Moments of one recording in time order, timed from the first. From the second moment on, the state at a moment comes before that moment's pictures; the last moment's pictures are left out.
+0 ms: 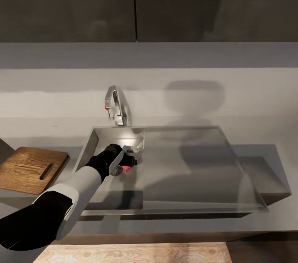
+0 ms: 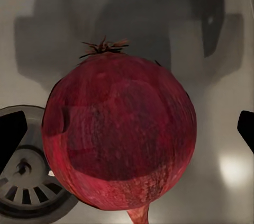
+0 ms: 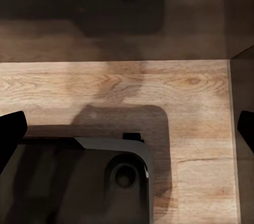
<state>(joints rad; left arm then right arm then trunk) -1.09 -0.13 -0.32 -0.36 0.21 0.72 0.01 0.17 -0.07 0.07 -0.78 -0.10 -0.30 0.01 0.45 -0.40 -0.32</state>
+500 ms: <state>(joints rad) -1.09 -0.13 -0.32 -0.36 0.21 0.72 0.01 0.17 -0.07 0.07 -0.78 -0.10 -0.30 0.01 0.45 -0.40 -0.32</state>
